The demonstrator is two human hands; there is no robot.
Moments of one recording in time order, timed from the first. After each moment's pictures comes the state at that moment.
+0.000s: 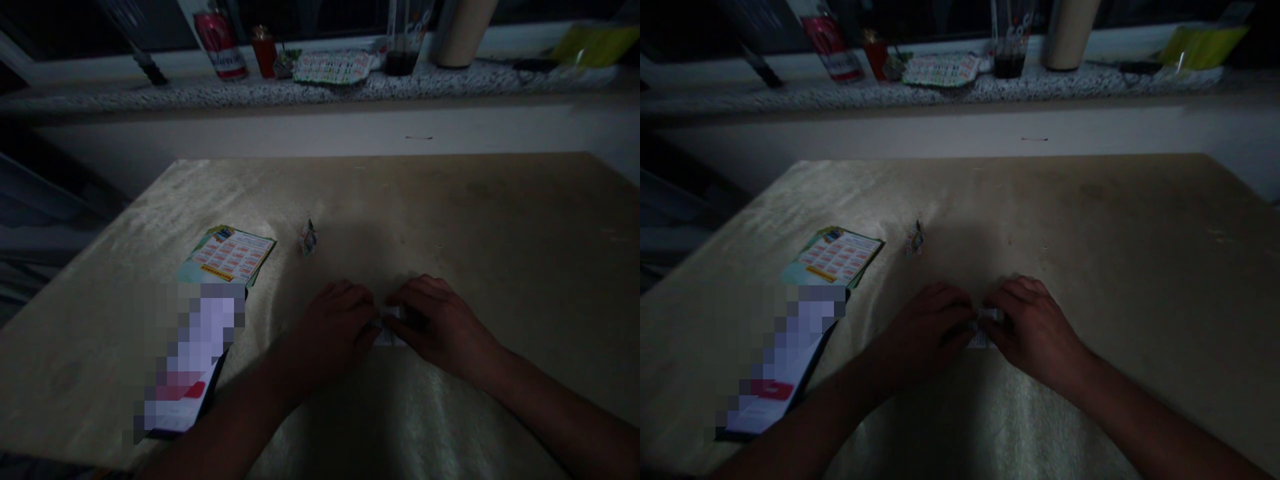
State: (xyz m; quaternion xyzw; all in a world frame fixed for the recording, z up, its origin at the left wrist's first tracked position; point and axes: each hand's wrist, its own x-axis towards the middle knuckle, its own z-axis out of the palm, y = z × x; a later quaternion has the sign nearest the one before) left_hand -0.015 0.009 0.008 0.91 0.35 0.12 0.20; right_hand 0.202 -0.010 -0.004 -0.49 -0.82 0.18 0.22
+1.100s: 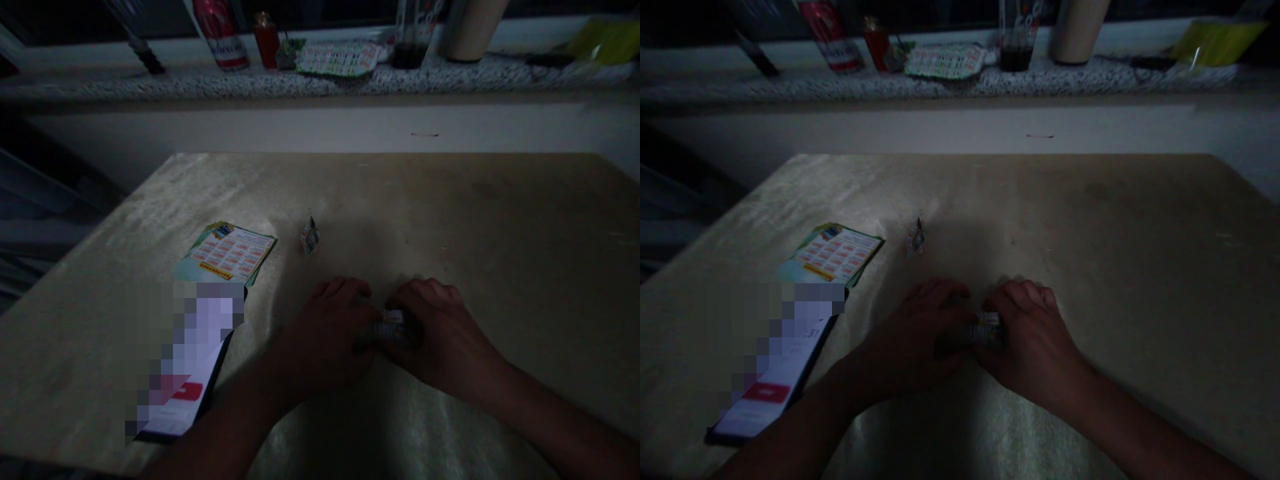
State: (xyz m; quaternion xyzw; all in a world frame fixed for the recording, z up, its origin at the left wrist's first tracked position) left_hand -0.023 0.008 0.020 0.88 0.38 0.11 0.26; right_hand 0.189 -0.019 0.003 -0.56 -0.80 0.16 0.17
